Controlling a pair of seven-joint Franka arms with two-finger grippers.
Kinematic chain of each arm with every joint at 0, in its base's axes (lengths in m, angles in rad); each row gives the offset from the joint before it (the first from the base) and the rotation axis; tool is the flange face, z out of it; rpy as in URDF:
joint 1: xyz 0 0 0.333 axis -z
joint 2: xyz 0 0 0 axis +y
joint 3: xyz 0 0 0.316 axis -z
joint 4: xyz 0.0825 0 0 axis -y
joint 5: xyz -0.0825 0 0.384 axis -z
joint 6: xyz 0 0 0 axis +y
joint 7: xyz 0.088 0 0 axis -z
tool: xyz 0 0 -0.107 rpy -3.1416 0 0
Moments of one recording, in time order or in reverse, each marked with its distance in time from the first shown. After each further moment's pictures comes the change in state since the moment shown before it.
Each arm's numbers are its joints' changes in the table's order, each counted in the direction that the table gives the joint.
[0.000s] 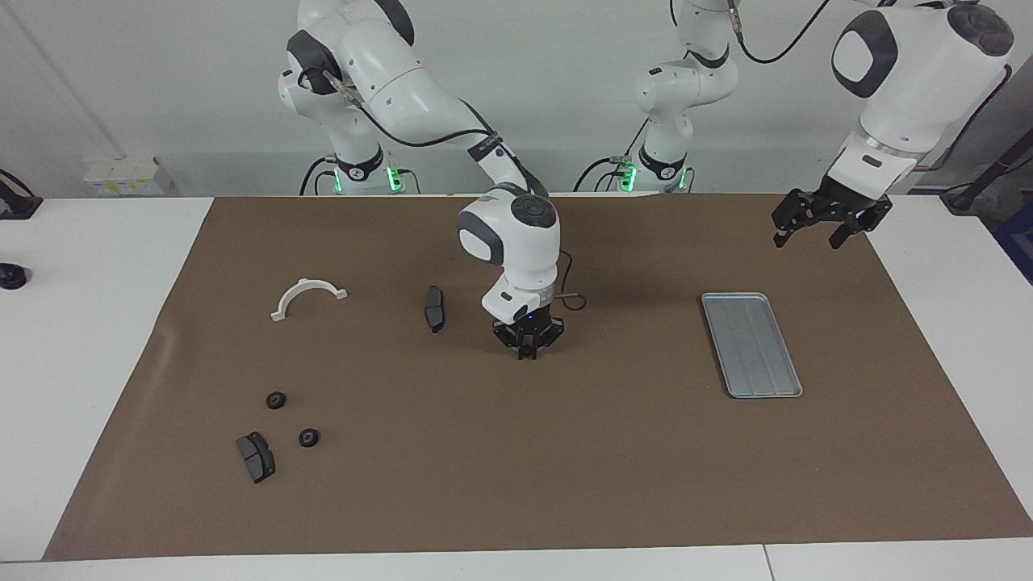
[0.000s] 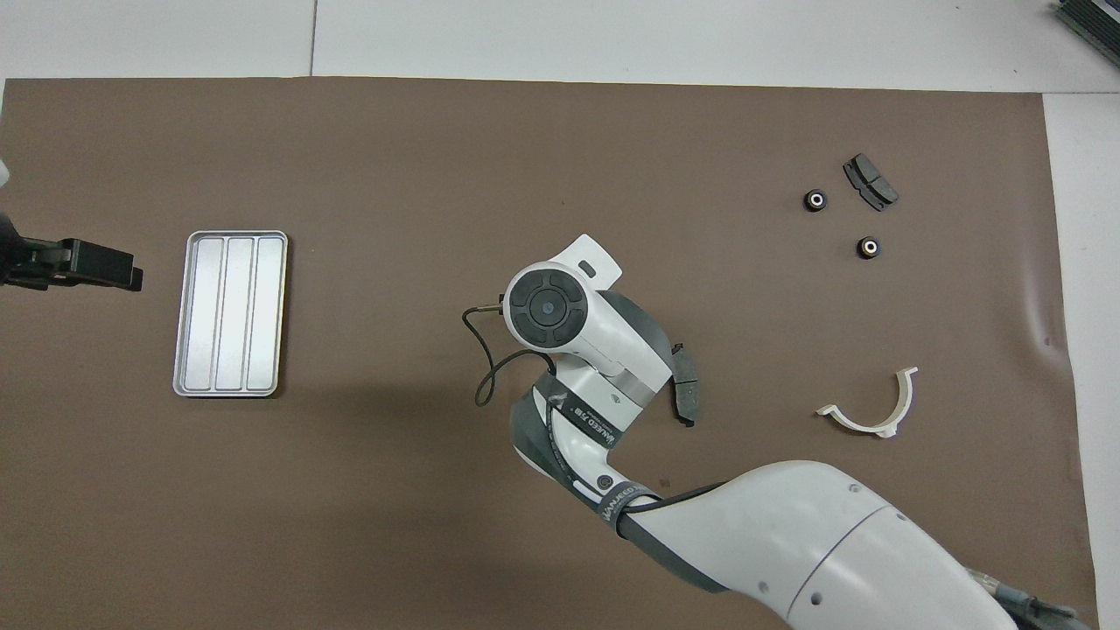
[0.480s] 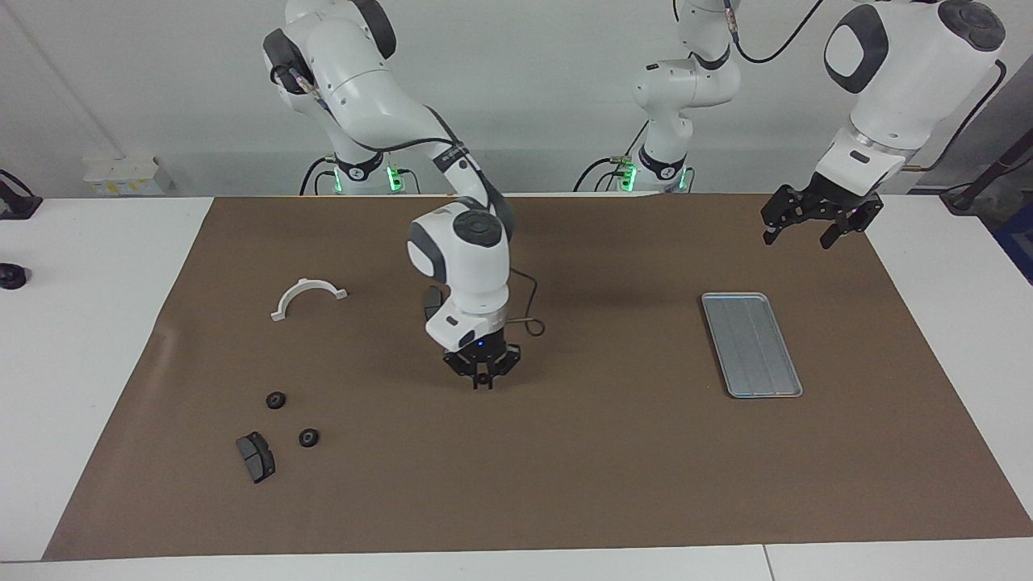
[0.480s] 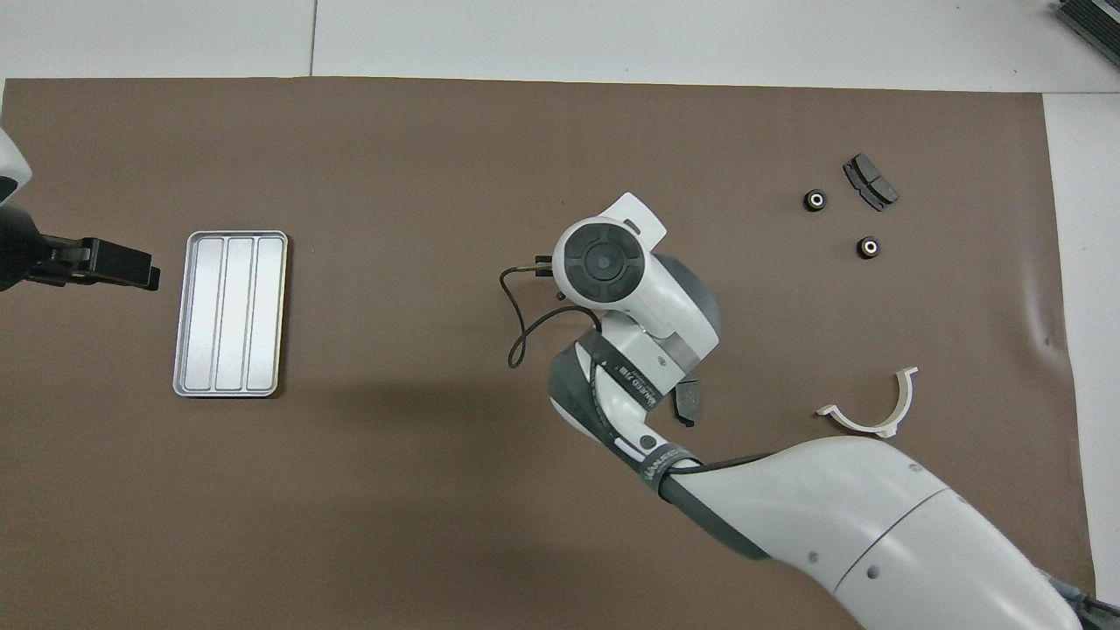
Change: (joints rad) left arm 0.214 0.008 -0.181 0.002 0.003 0.004 0.021; right arm 0.208 -0.012 0.010 0.065 0.000 0.022 -0.257
